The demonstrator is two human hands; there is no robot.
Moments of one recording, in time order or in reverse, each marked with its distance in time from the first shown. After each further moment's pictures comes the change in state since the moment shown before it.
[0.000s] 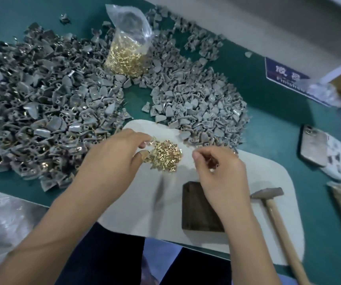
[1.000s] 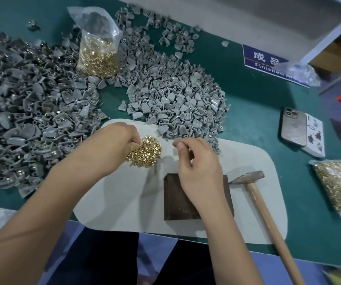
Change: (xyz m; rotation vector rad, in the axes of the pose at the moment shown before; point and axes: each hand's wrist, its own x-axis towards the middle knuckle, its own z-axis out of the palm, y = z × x) left_hand 0.049 0.021 0.004 0.065 -0.304 0.036; right_hand -0.006 0.005 0.001 0.028 -0.006 0.101
